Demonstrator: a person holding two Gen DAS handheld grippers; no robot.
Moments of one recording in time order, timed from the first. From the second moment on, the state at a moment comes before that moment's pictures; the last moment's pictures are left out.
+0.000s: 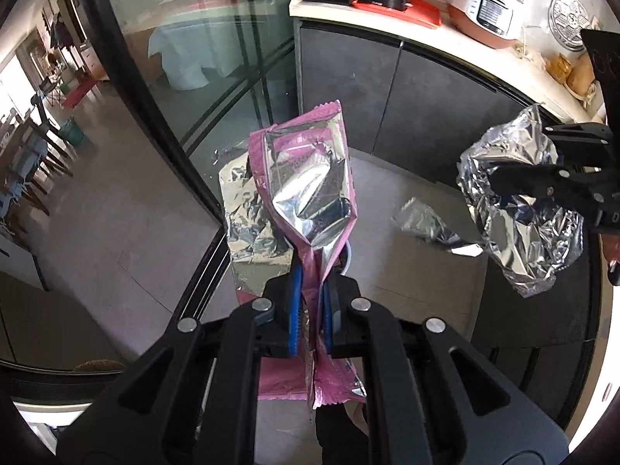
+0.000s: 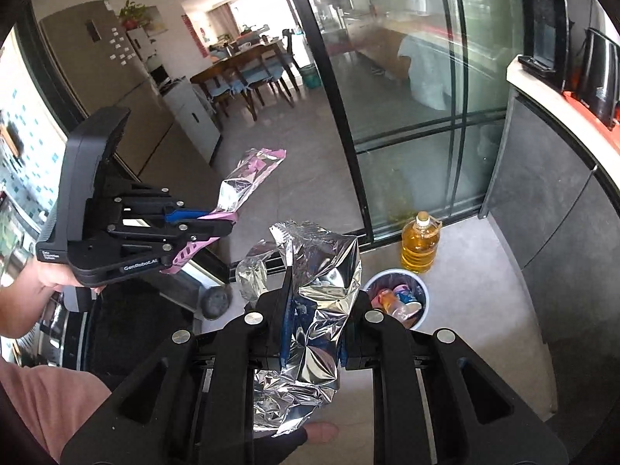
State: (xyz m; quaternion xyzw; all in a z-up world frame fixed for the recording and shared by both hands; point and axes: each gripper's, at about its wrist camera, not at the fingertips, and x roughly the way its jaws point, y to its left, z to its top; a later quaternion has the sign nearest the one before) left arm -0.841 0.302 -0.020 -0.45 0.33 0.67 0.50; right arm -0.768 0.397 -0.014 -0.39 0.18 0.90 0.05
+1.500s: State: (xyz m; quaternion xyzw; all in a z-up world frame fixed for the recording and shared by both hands) left arm -0.925 0.405 -0.241 -0.49 0.38 0.60 0.50; right arm -0.879 0.511 -0.243 -0.44 0.30 0.85 0.06
